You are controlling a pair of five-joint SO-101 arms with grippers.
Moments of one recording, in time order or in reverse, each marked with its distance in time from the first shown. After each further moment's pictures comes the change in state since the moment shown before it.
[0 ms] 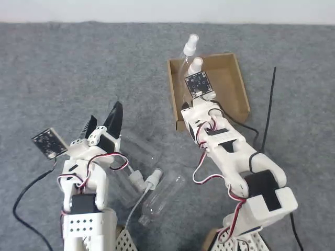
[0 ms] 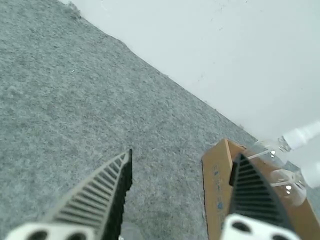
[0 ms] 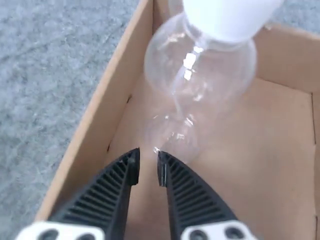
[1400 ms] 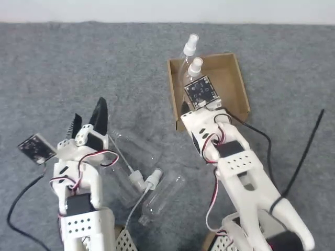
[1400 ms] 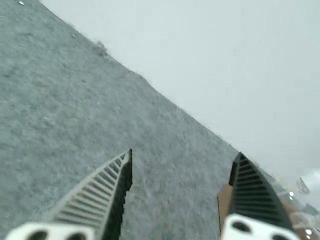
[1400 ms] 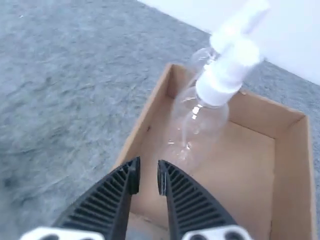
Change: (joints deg) left arm -7.0 0.0 0.0 -4.2 -0.4; right arm -3.0 -35.3 10.8 19.1 4.3
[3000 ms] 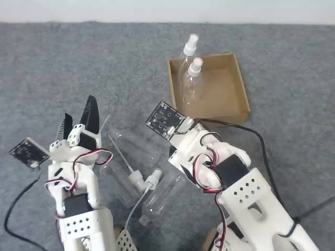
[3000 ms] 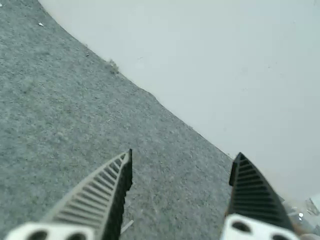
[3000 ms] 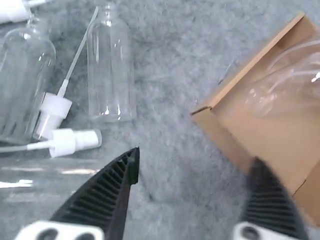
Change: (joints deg) left arm -3.7 0.0 0.0 -2.2 0.0; right arm -15.6 -17.8 -11.7 50.0 8.8
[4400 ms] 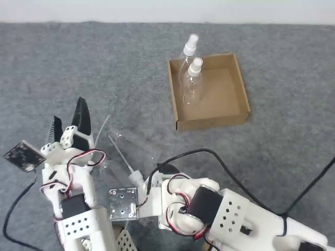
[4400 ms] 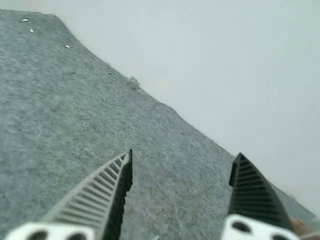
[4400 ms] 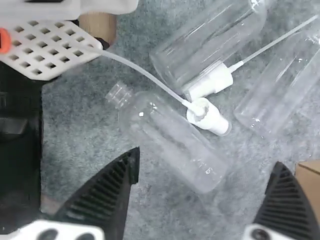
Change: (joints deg) left arm -4.9 0.0 0.7 -1.5 -3.9; right arm -30.0 -0.7 0.0 15.8 9.2
